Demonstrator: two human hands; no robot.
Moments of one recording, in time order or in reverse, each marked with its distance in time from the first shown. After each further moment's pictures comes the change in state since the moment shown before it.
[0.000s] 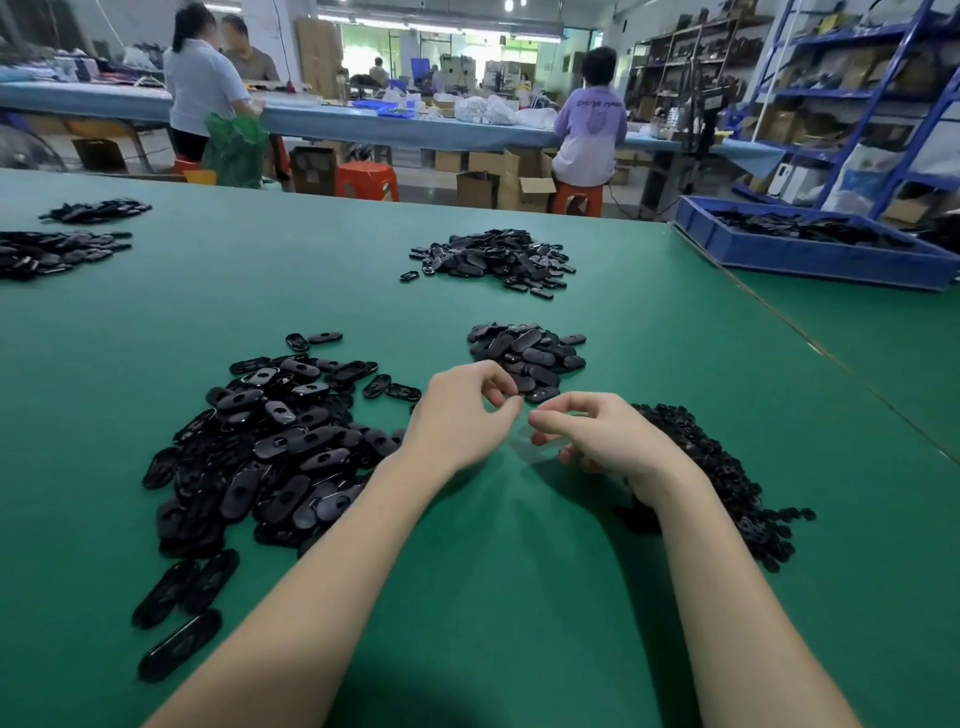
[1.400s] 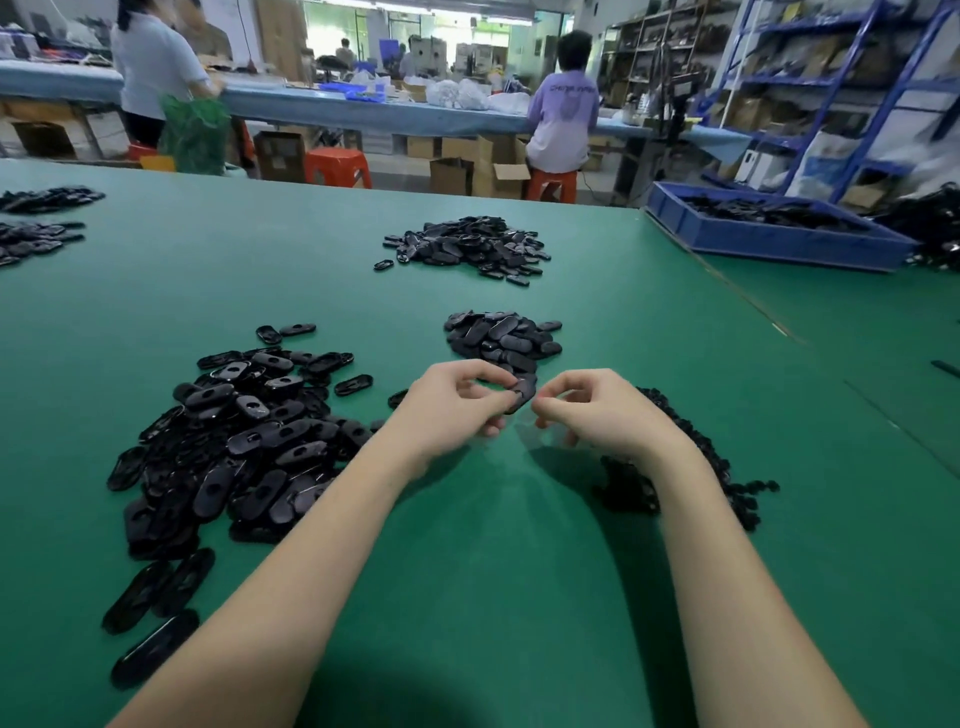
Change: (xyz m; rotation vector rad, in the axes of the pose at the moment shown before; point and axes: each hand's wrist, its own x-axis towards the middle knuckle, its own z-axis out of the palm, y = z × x) left_hand -0.015 0.017 -0.011 -0.541 -0.253 -0.227; right_hand -0.006 -0.004 -0.018 -0.305 0.065 -0.058
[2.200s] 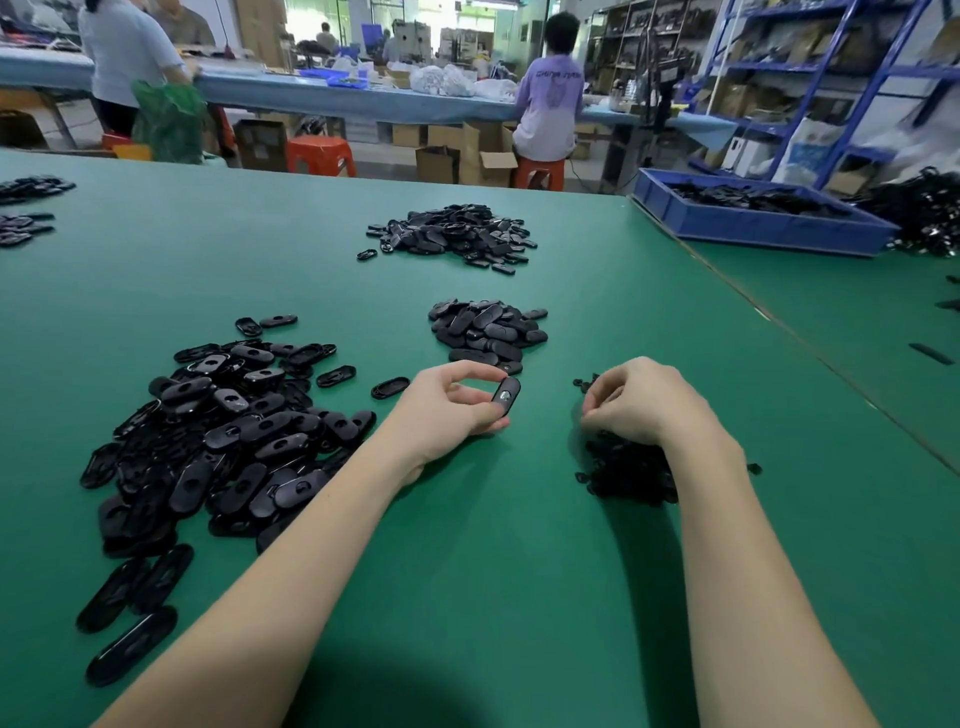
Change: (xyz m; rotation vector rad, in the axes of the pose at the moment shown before) left_hand -0.007 -0.006 0.012 -0.243 -0.029 -0.084; right_hand -0.012 0.014 -0.032 -0.386 0.147 0.236
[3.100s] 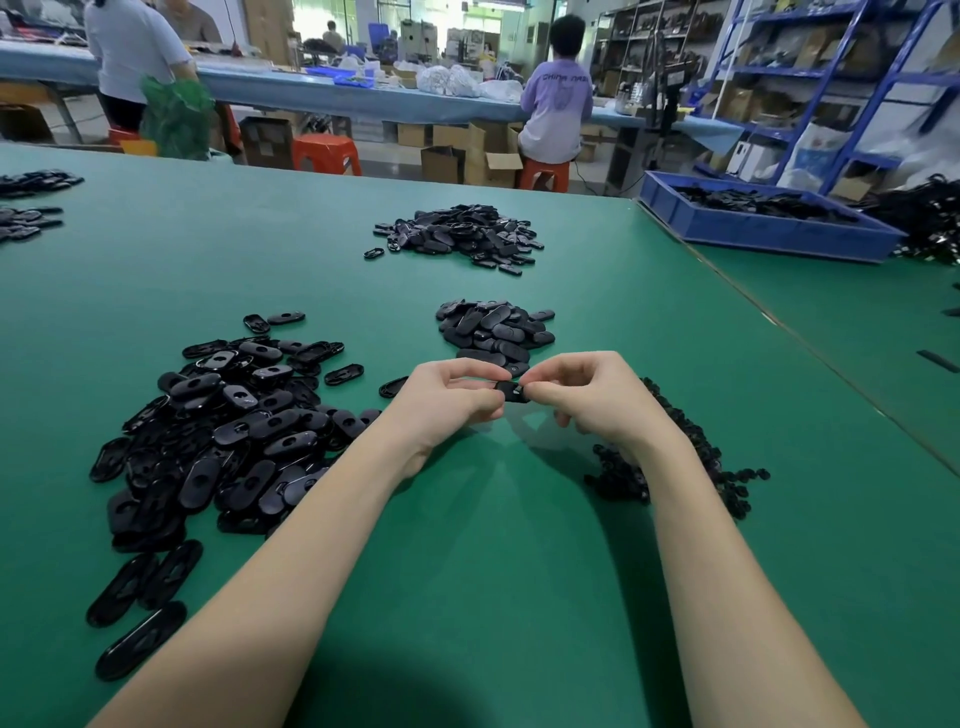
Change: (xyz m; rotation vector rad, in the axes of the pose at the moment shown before) left_hand 0.008 -0.001 -0.009 0.014 0.010 0.000; right_hand -0.002 -0.026 0.028 0.627 -0.066 -0.286
